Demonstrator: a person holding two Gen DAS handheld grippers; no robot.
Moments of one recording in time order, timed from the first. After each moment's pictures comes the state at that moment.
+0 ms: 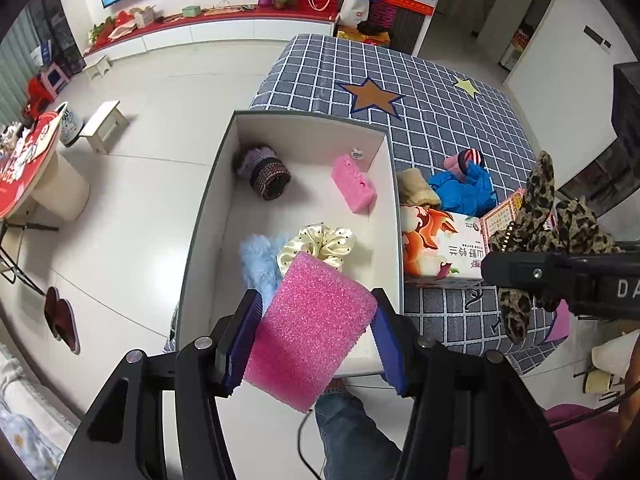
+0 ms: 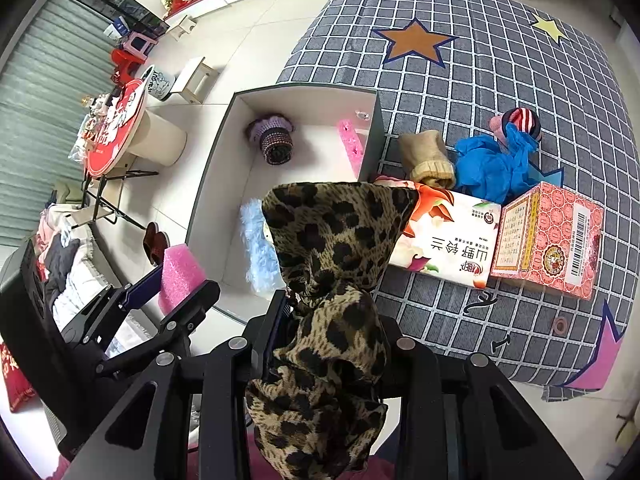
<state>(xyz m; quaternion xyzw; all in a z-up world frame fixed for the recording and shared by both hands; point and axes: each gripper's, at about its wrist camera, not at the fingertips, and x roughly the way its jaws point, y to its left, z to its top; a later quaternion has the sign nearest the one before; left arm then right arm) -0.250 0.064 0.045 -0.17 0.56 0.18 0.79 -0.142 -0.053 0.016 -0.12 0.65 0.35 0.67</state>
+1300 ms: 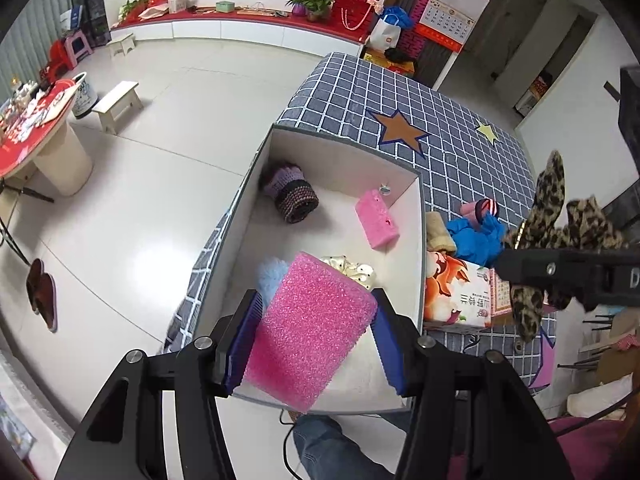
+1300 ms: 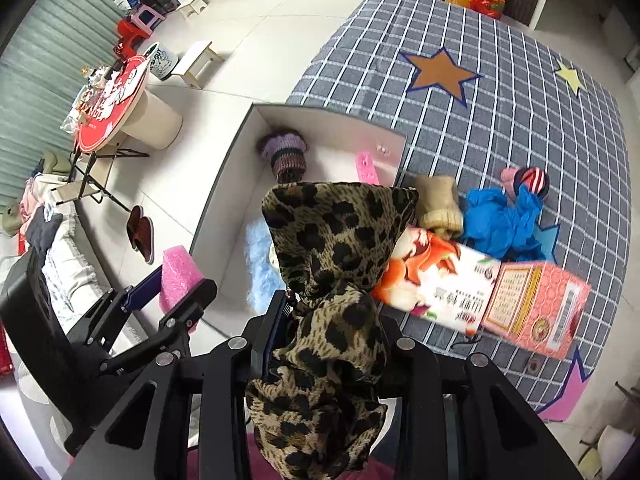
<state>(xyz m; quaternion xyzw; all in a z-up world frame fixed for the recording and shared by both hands) -0.254 0.108 0.039 -0.24 0.51 0.21 0.80 -0.134 0.003 0.034 -0.19 0.62 0.35 0.67</state>
